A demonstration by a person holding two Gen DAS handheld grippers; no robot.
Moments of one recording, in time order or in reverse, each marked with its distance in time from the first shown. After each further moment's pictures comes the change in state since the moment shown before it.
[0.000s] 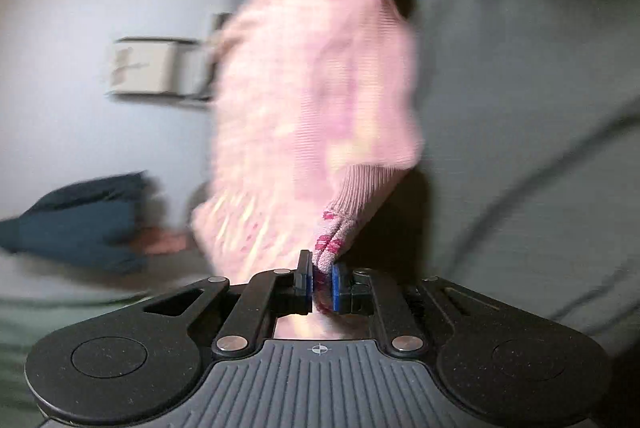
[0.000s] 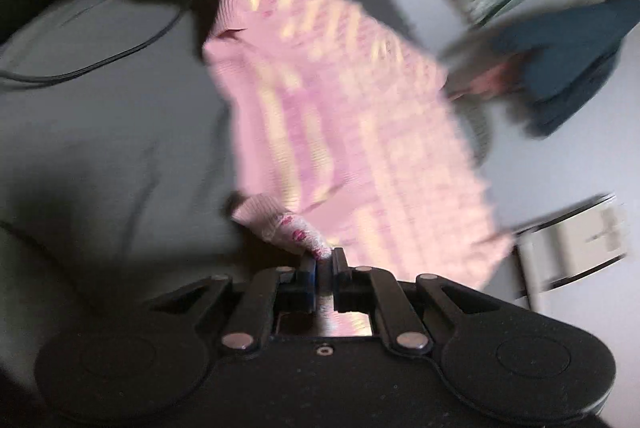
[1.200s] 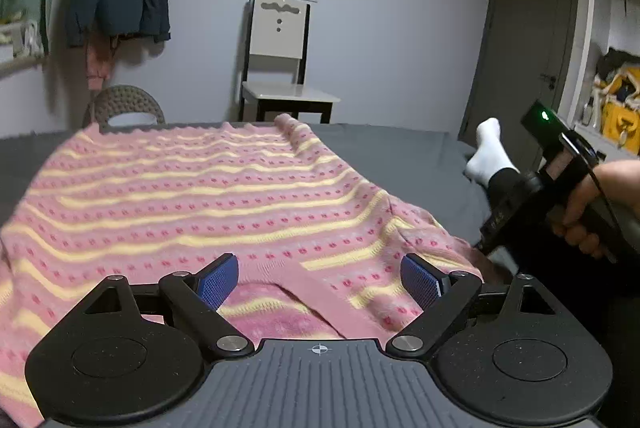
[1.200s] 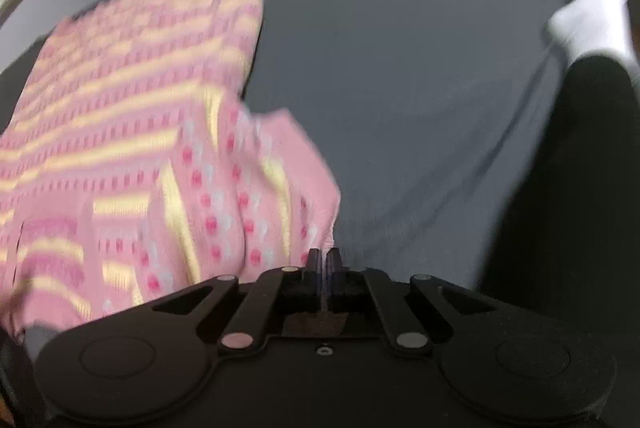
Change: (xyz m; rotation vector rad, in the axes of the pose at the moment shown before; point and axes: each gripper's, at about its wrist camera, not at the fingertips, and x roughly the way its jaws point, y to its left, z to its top) left arm 0.081 0.110 -0.015 -1.426 -0.502 -0.297; right arm -0.005 -0.177 -0.157 1.419 0.356 -0.008
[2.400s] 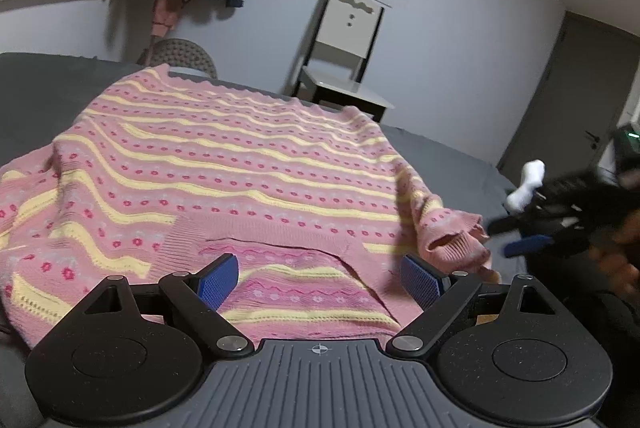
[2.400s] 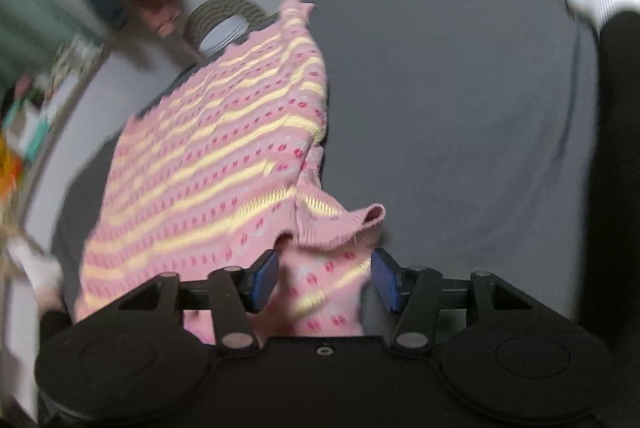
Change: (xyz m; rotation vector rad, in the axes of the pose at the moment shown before) left arm 0.000 0.047 -0.025 -0.233 0.005 0.087; right arm 0.020 0.036 -0.019 0.308 -0.081 0.324
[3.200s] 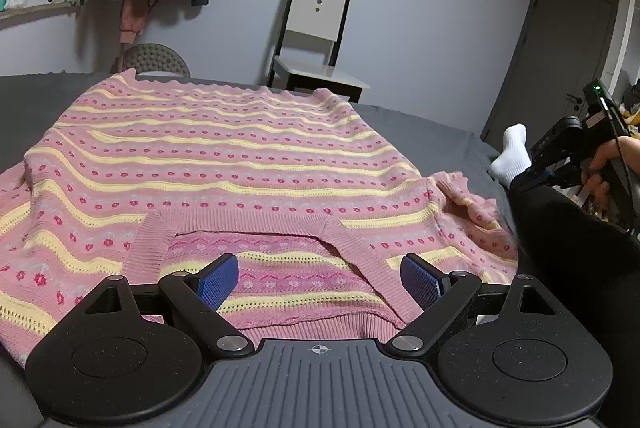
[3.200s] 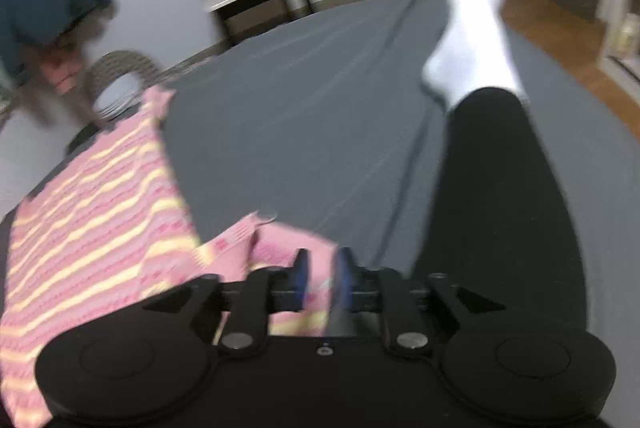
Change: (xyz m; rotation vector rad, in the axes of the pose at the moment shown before) left arm -0.001 -0.017 -0.008 0.096 0.034 -0.027; right arm -0.035 -0.051 0.061 -0.016 -0.117 -0.288
